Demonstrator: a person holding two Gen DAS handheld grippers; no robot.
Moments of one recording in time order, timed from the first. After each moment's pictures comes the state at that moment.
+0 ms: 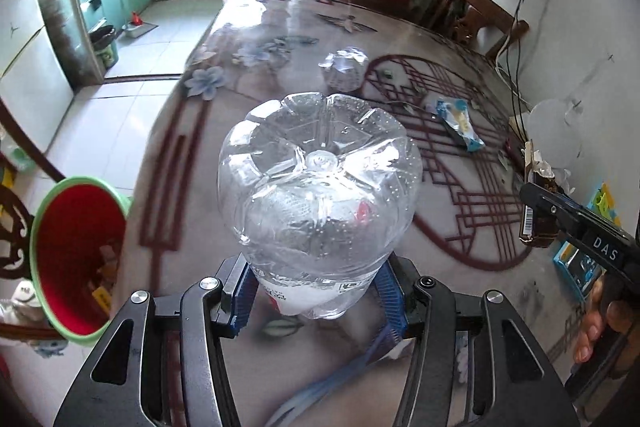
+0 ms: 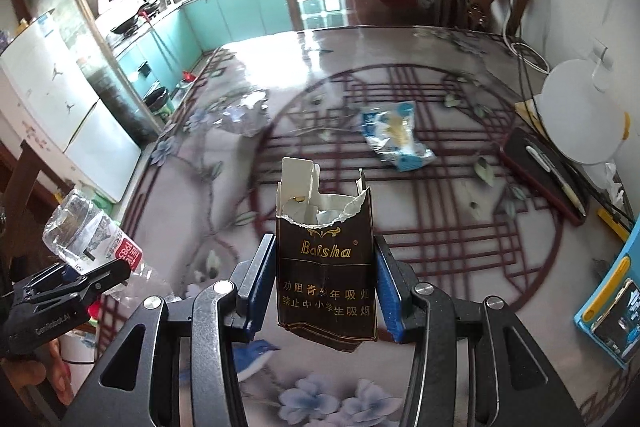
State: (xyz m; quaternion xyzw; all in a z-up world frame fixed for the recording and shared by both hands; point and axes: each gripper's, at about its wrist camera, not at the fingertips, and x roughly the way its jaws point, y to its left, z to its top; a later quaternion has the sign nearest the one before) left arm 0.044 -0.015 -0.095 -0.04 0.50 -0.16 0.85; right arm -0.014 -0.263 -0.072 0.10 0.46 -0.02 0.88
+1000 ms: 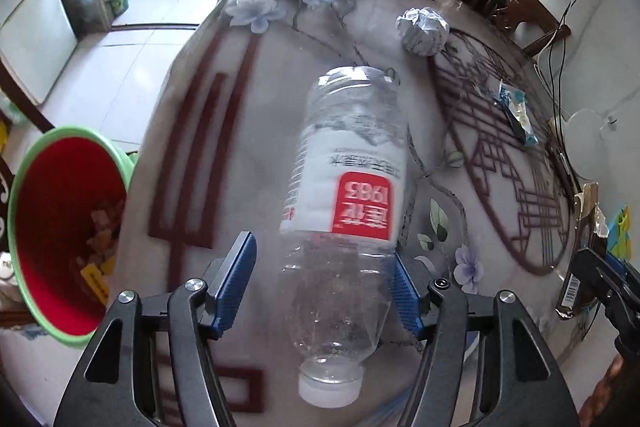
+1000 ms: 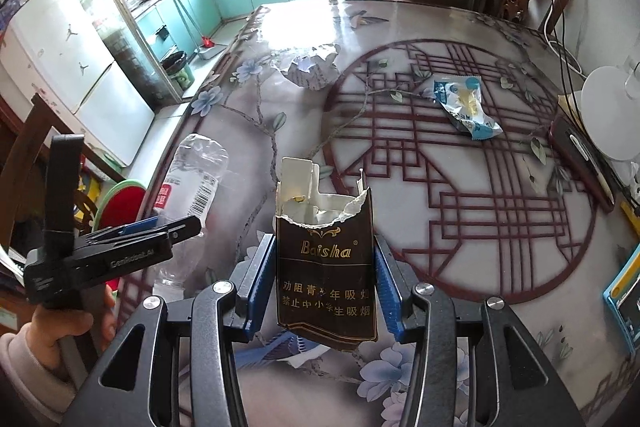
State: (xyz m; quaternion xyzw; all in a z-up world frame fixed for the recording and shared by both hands) left arm 0.083 0.024 -0.166 -0.08 0.57 -0.14 0.81; right arm -0.014 -0.190 -0.090 0.07 0.51 0.01 0.86
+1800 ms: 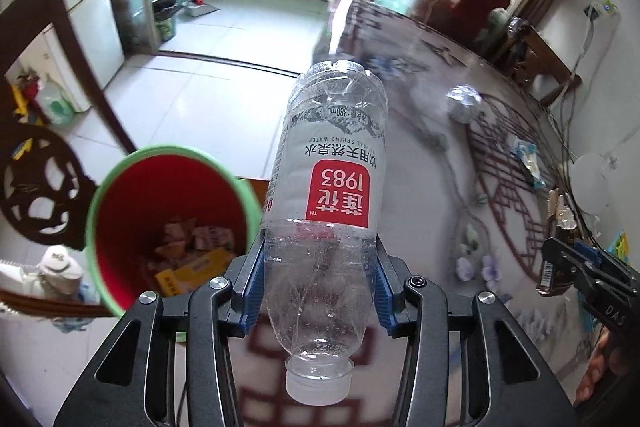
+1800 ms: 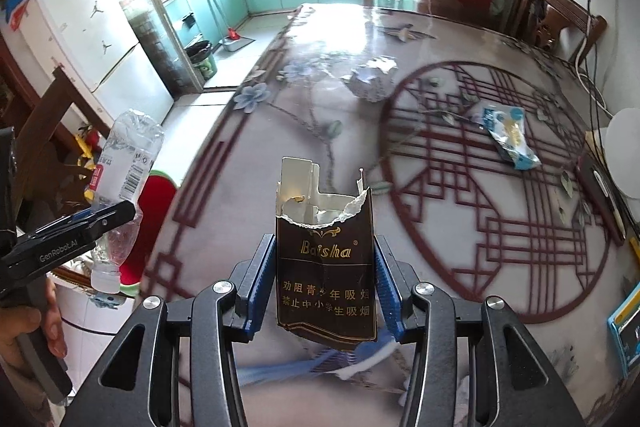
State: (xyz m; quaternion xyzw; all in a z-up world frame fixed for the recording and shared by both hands) left arm 0.055 0.125 -0.110 -0.09 0.51 -0.07 0.85; right arm -0.001 -0.120 -0.079 0.03 0.49 0.05 0.87
